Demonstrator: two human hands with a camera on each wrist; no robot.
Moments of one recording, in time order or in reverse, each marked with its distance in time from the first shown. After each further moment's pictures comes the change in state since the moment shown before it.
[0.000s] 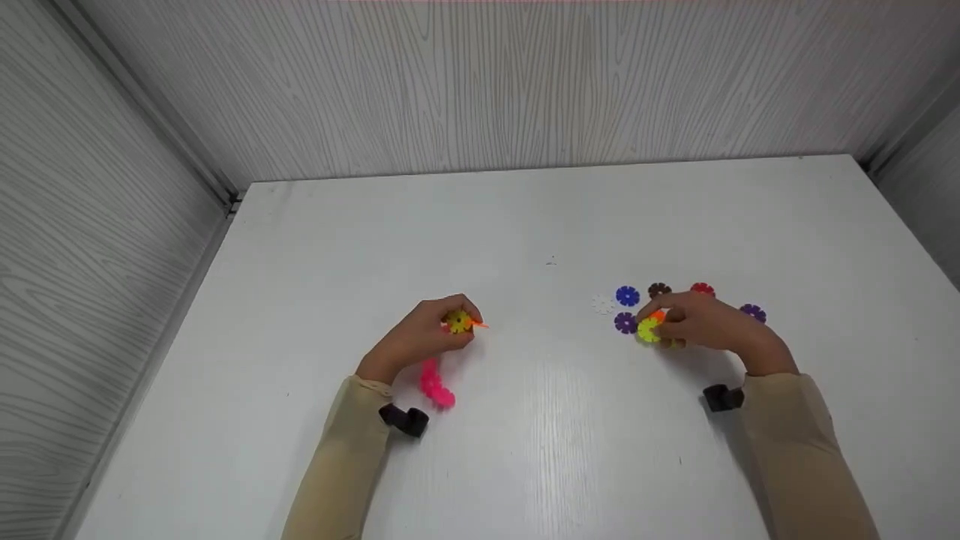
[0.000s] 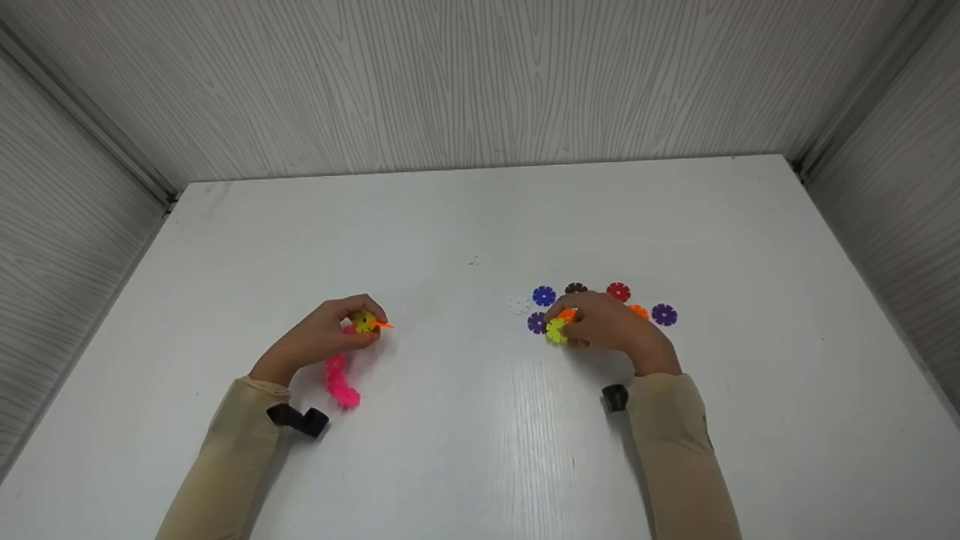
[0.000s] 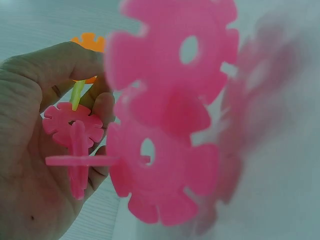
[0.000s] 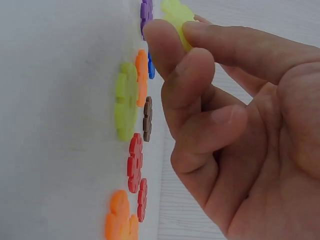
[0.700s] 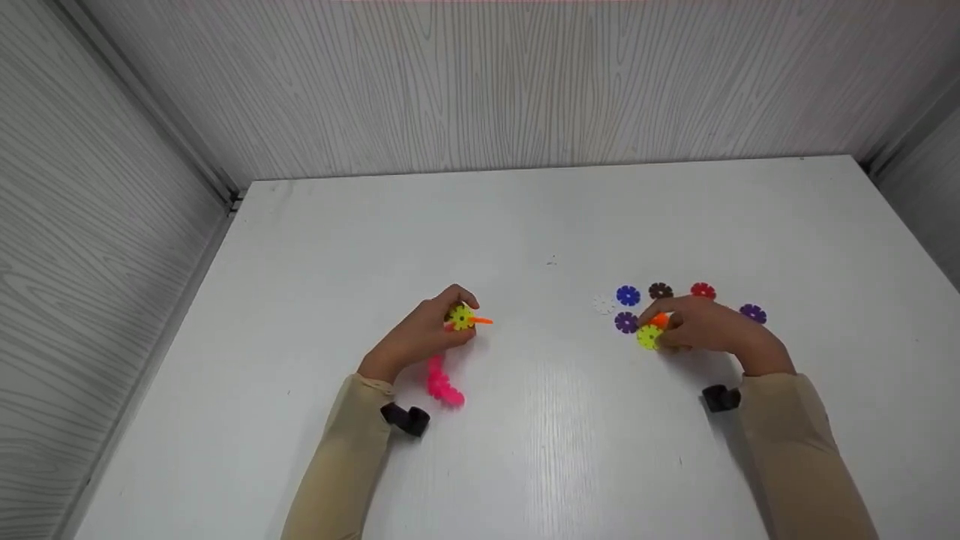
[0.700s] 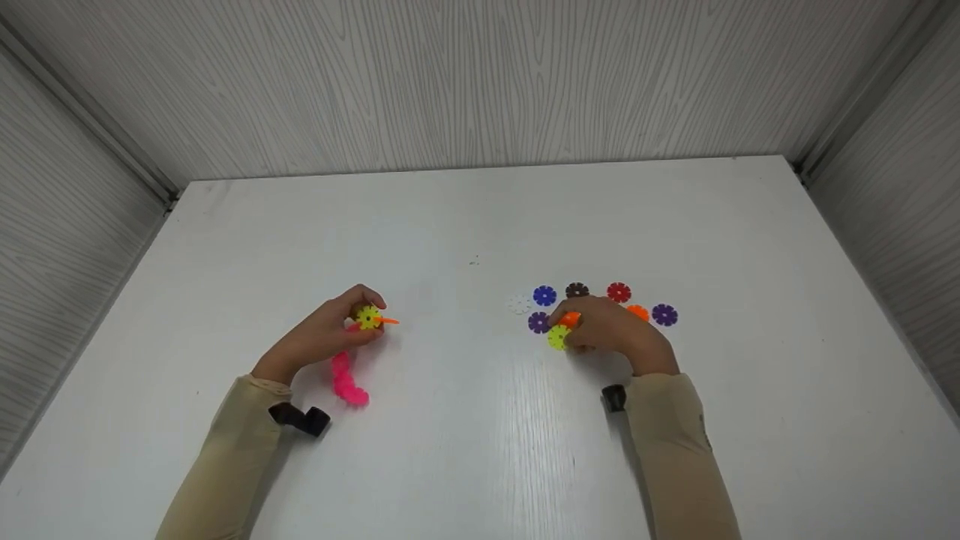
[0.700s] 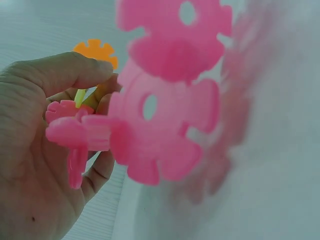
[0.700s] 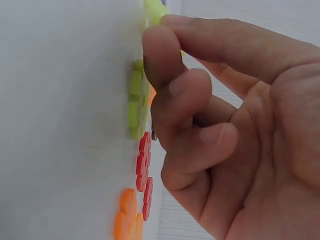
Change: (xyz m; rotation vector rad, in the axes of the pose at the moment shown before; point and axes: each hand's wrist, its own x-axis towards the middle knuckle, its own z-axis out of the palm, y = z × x) left_hand 0.002 -0.001 0.001 0.079 0.013 -0.035; right_hand 0.002 0.002 0.007 -0.054 -0.008 0.047
